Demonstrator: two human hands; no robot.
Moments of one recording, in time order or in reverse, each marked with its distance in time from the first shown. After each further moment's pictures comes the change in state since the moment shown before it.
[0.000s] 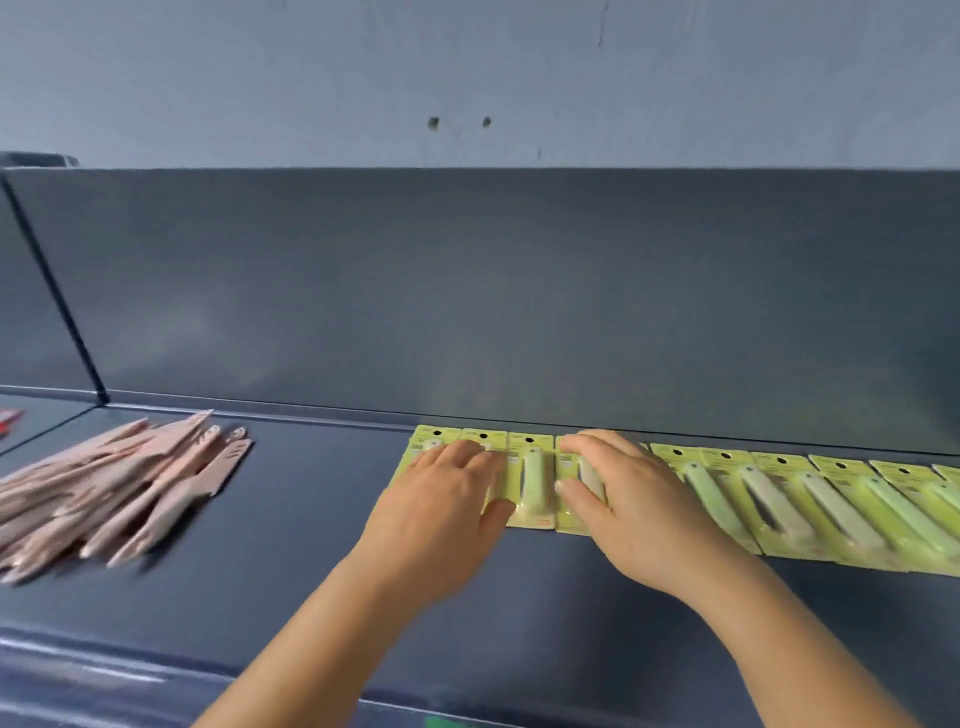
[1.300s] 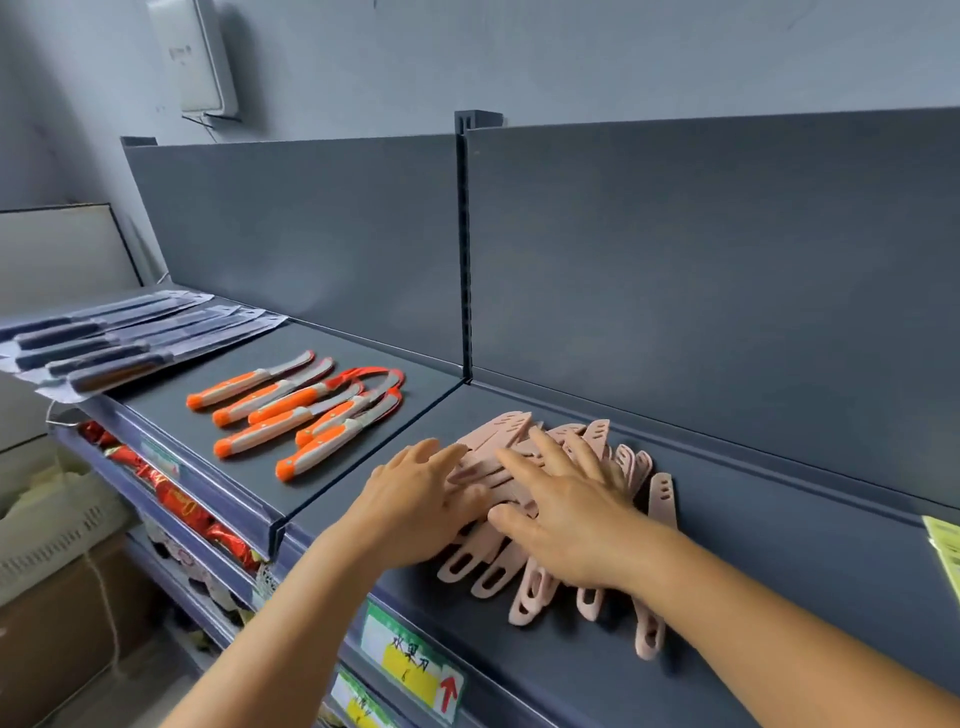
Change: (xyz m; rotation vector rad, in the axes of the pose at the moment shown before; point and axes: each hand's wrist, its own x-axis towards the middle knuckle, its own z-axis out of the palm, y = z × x) left_hand -0.135 -0.419 -0.072 -0.001 -0.178 -0.634; right_hand 0.168 -0.362 0.238 -0.073 -0.545 -0.367
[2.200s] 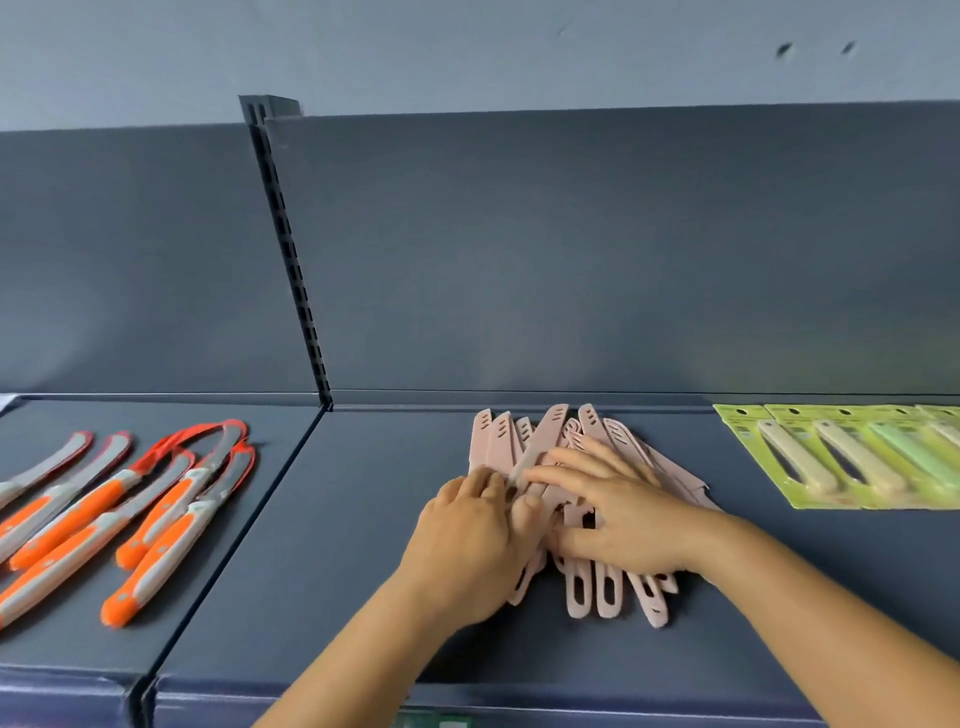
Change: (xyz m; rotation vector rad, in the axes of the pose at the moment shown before) left_hand 0.013 0.062 0.031 -0.115 -0.121 0.547; right_hand -0.060 0.048 0.007 0.103 0.052 0.367
